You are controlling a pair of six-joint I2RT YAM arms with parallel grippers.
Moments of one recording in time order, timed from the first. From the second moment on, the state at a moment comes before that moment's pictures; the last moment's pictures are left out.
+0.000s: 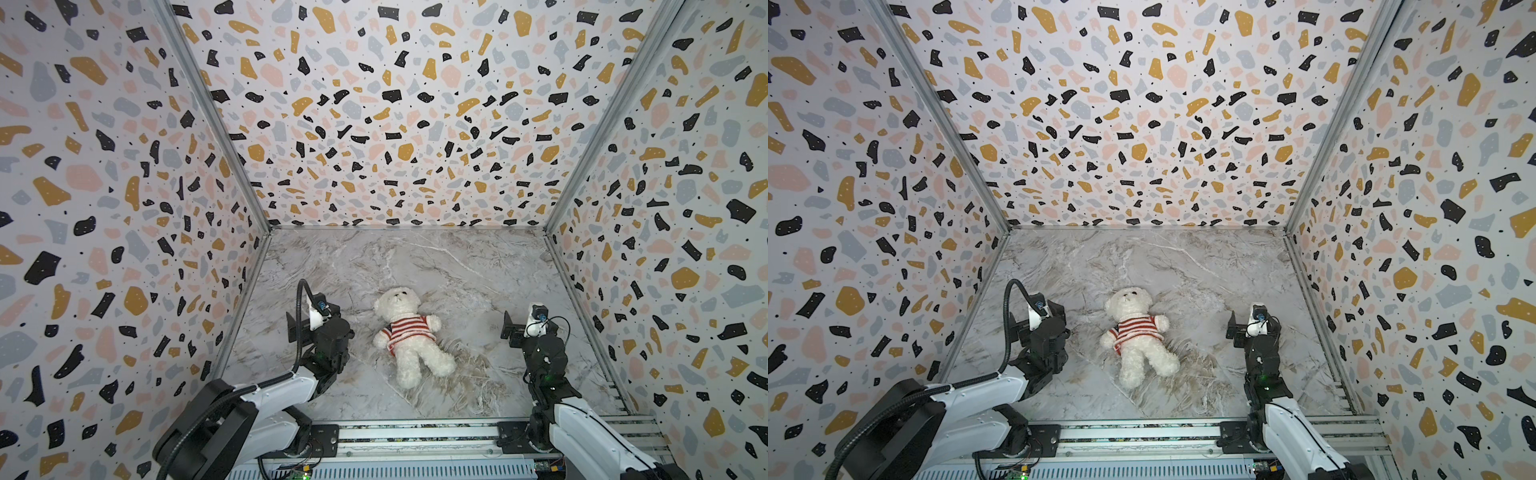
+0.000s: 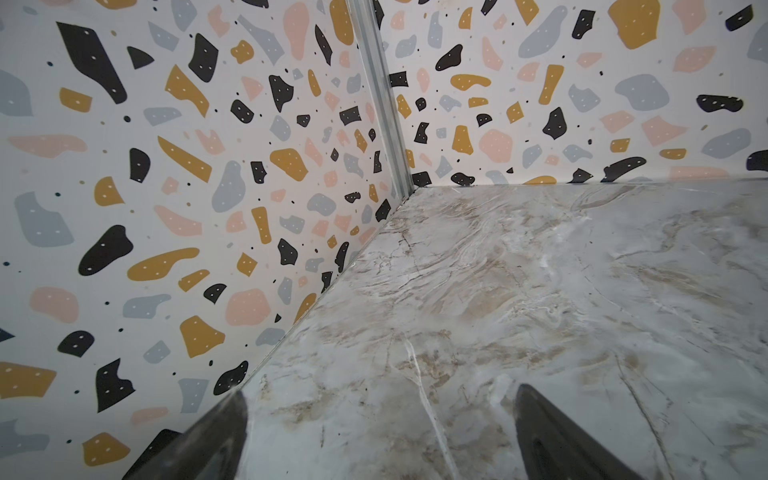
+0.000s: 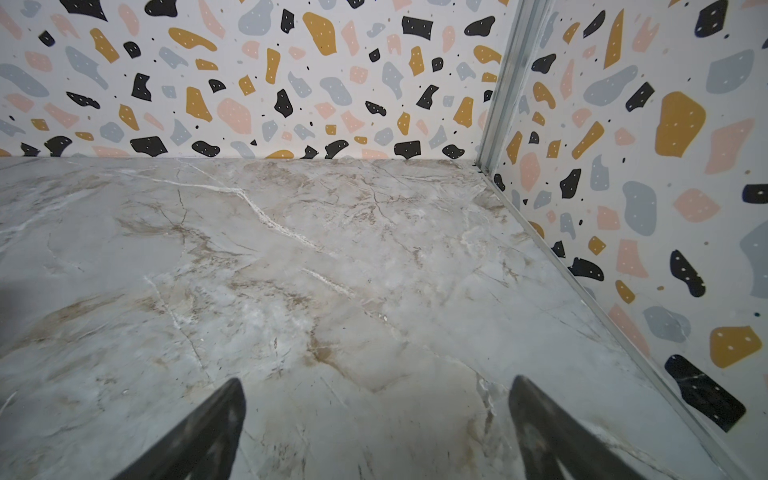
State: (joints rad) left arm -0.56 1.21 0.23 0.68 -1.15 -0.01; right arm 0.15 0.75 0.01 0.56 0.23 -0.01
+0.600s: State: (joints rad) left arm -0.34 1.33 0.18 1.00 -0.95 0.06; right arm 0.03 1.08 0.01 0.95 0.07 0.00
